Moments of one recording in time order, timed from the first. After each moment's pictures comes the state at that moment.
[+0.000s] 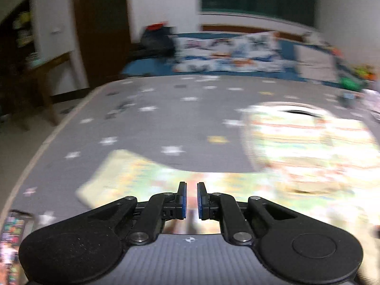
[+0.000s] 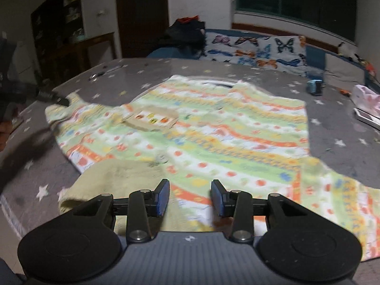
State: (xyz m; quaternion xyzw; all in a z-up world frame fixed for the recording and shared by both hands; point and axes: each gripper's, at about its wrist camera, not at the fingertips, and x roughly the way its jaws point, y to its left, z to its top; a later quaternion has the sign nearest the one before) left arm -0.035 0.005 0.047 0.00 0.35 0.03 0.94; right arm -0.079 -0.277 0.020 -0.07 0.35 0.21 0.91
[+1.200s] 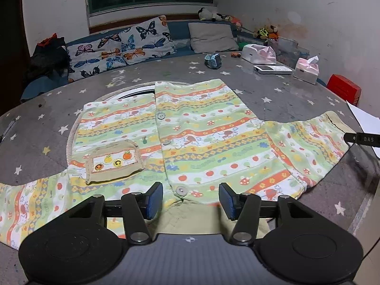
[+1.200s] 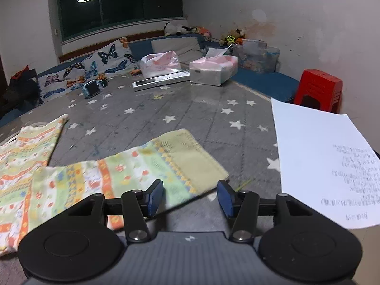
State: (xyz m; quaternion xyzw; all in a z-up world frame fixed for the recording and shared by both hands) left arm -0.048 -0.168 0.040 0.07 0.37 -0.17 0.91; right arm -0.101 -0.524 0.010 0.10 0.32 -0.19 0.92
